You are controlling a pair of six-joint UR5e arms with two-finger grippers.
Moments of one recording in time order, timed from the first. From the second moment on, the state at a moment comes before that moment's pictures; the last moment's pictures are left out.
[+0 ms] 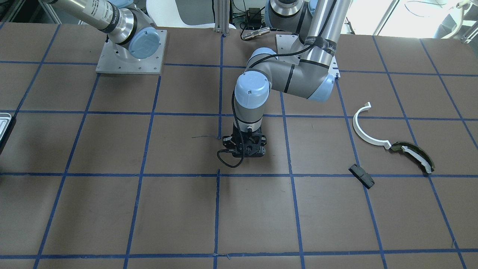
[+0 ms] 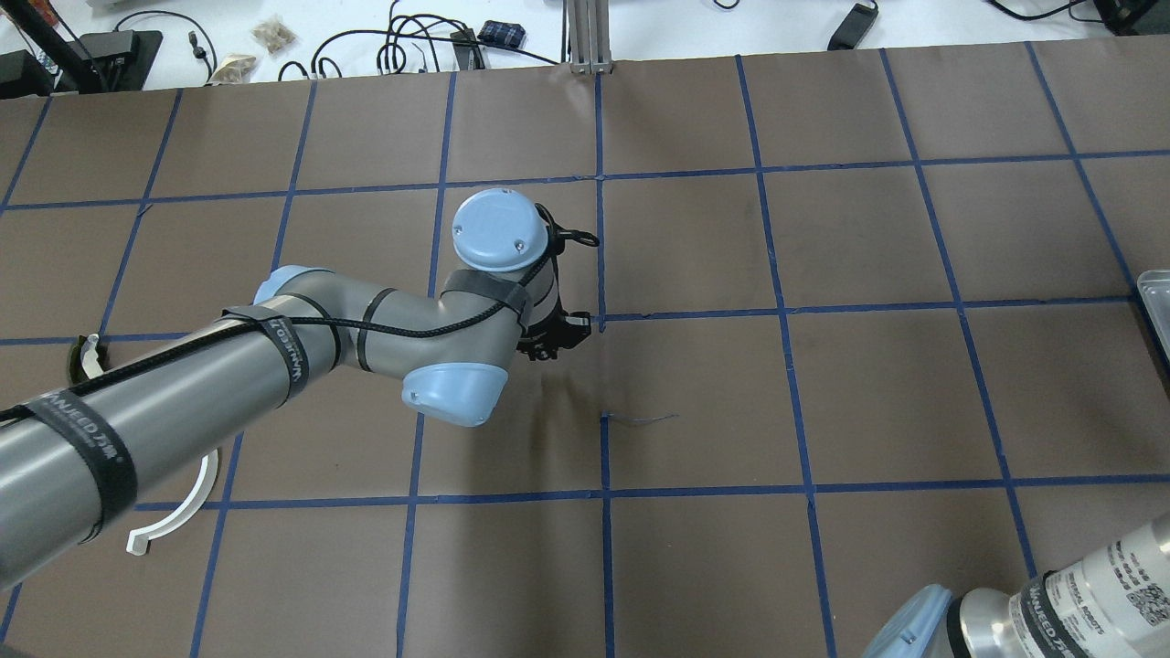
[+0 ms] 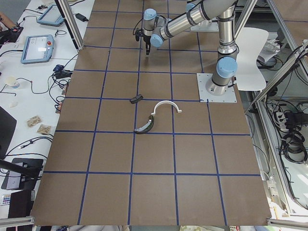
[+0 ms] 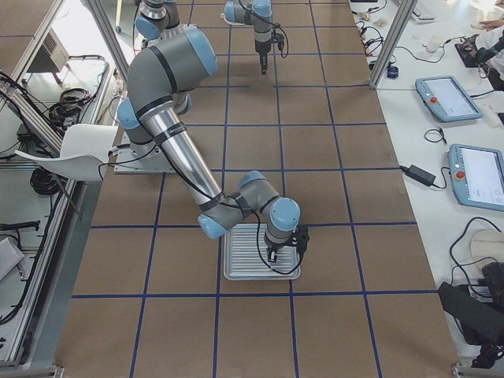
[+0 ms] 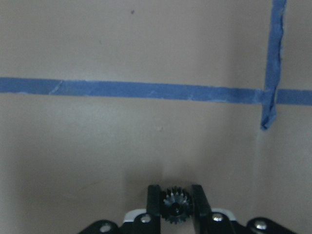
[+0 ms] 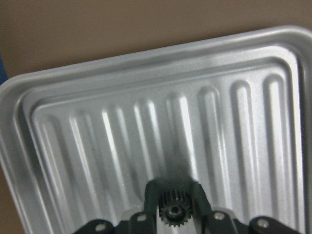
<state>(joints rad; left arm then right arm) -1.86 -1.93 -1.94 -0.80 1.59 -0.33 0.65 -0.95 1.58 -2.17 -1.61 -0.75</state>
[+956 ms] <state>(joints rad) -1.20 -1.87 -1.95 -0.98 1.69 0.46 0.84 -1.20 1.58 -1.89 -1.57 -0.49</state>
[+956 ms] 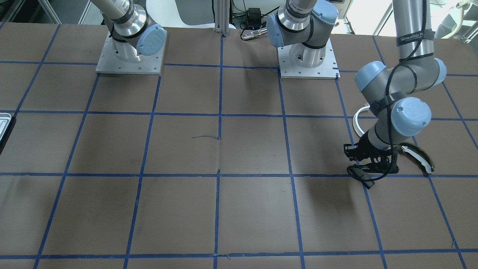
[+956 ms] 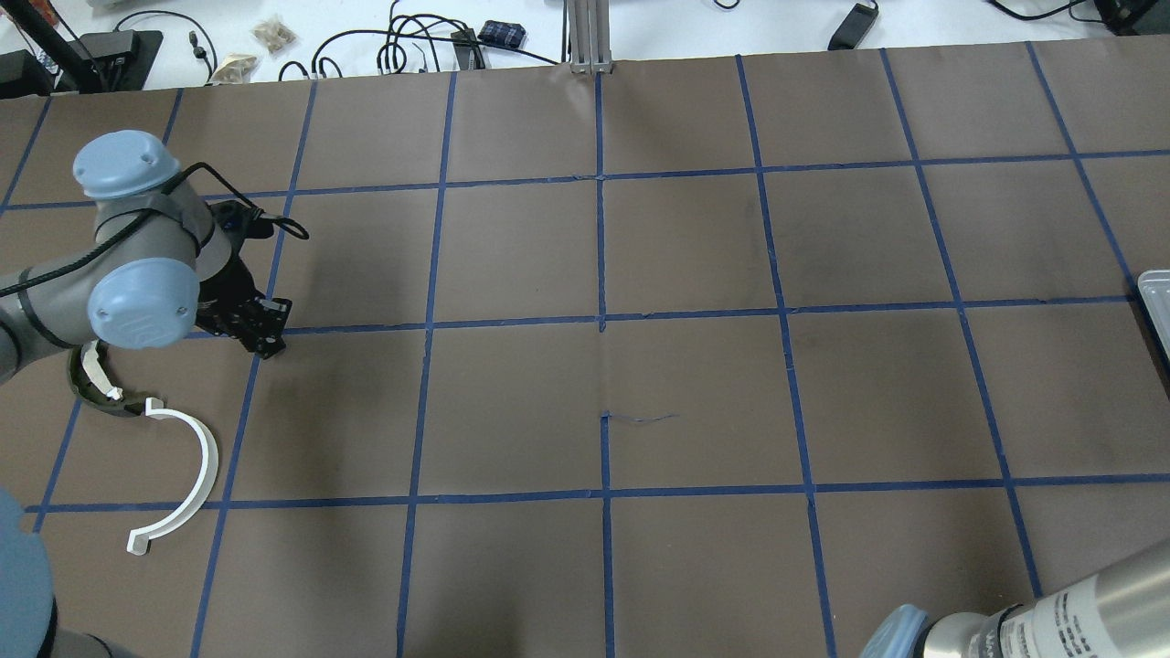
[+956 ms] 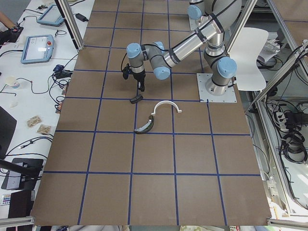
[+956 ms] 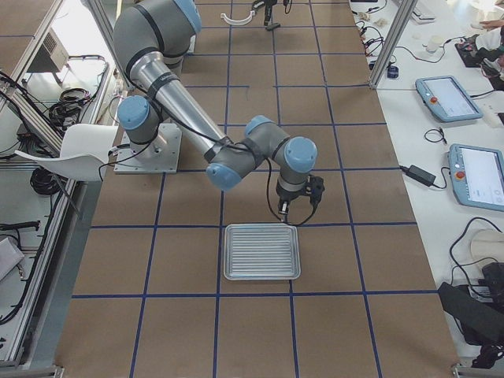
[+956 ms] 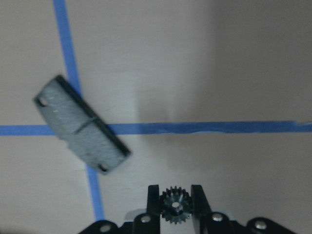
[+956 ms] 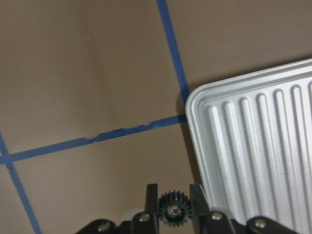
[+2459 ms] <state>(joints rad) -1.30 -1.76 -1.90 -1.06 1.65 0.36 1.72 -1.27 1.72 -1.97 -1.47 0.63</state>
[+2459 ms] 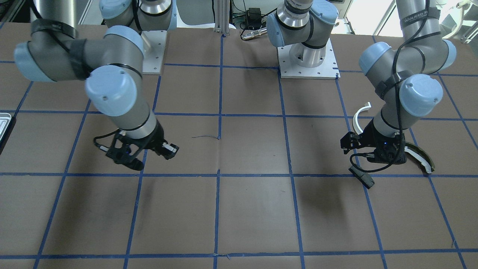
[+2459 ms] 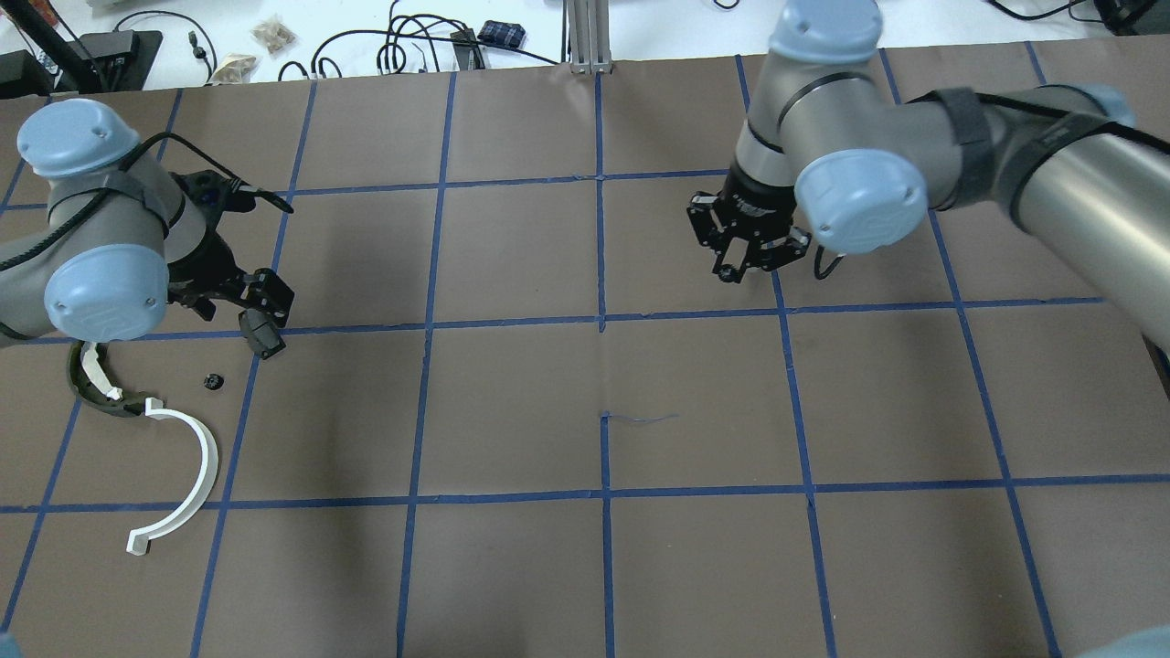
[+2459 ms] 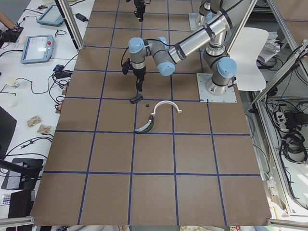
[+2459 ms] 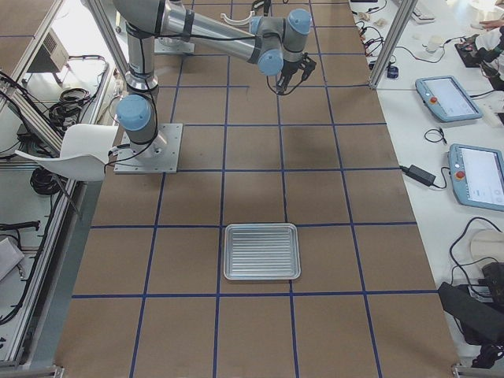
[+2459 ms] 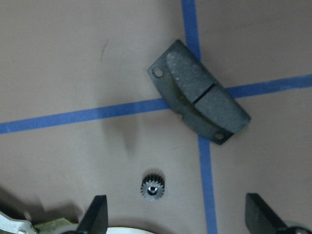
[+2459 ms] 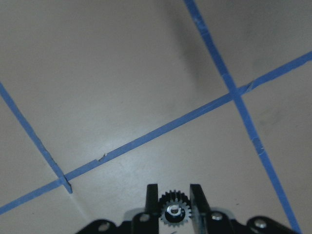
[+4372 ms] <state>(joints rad) -1.62 -1.63 -1.57 -1.55 1.58 -0.09 1.71 -1.35 1.85 -2.11 -1.50 0.51</state>
